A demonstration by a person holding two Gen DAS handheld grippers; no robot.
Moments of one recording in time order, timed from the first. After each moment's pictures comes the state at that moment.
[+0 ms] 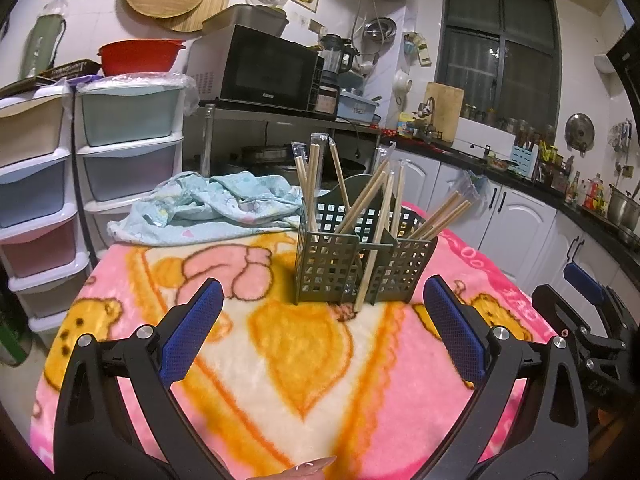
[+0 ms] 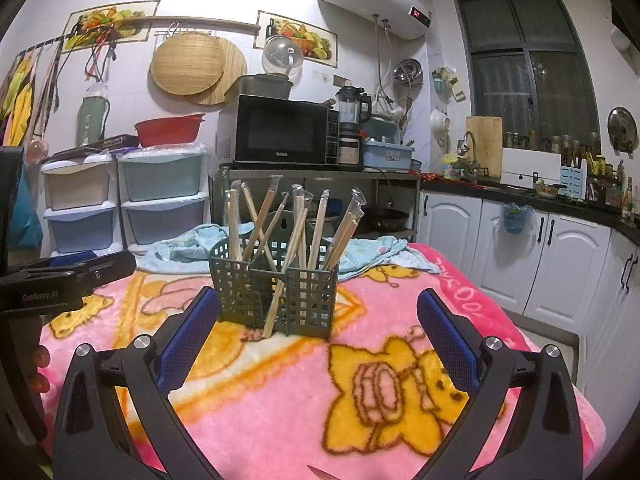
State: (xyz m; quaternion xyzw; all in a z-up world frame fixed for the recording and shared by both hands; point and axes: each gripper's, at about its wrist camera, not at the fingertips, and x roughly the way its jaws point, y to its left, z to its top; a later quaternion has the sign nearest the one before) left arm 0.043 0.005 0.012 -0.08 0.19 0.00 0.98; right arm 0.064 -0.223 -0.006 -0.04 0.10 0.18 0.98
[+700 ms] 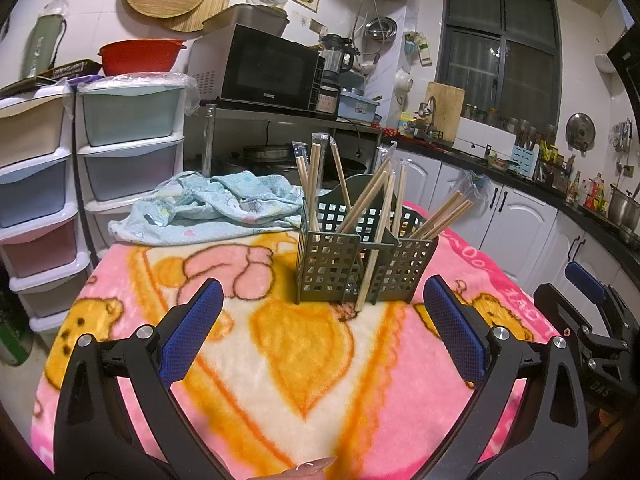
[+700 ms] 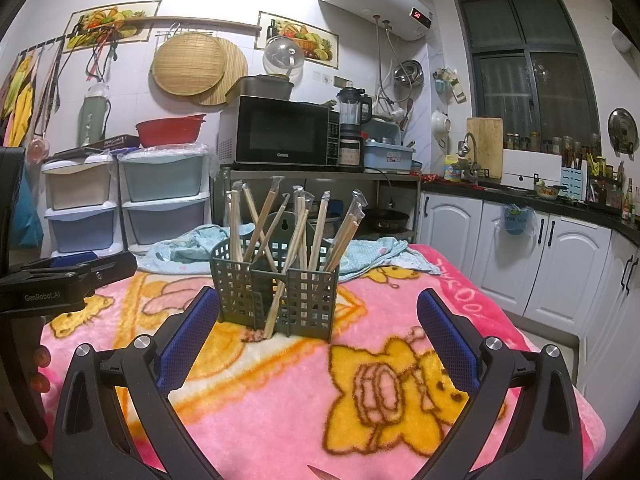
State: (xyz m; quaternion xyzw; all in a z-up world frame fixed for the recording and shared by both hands) left arm 0.042 0.004 0.011 -0.08 0.19 0.01 0.98; right arm 0.063 -0.222 -0.005 -0.04 0.10 0.18 0.98
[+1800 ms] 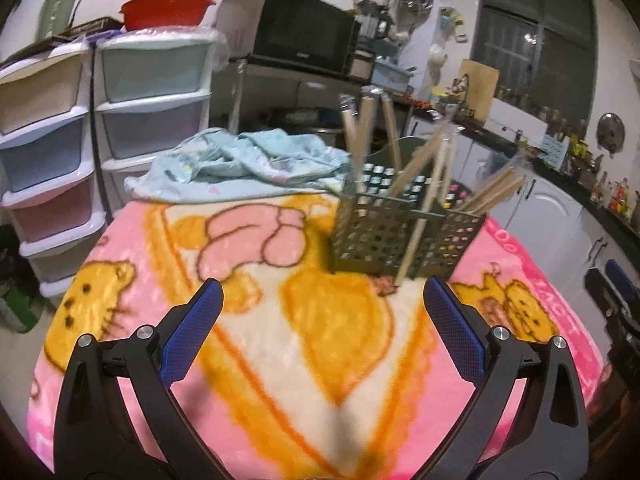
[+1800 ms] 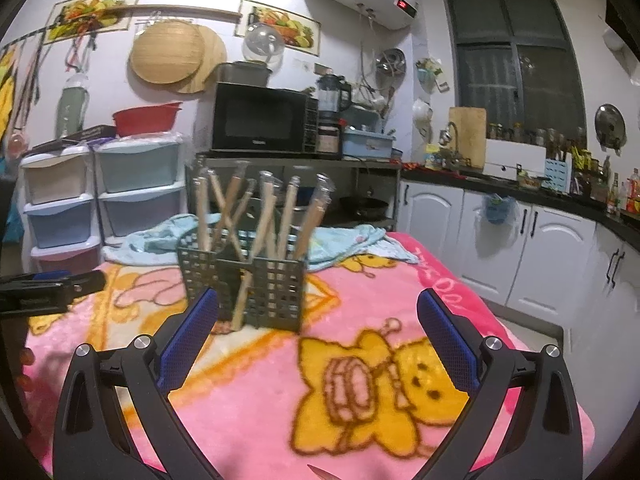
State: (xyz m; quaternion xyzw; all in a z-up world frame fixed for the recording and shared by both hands) left arm 0.064 0.034 -0.016 -0.11 0.26 0.05 0.96; right arm 0.088 -0.240 -0.010 -0.04 0.13 0.14 0.98
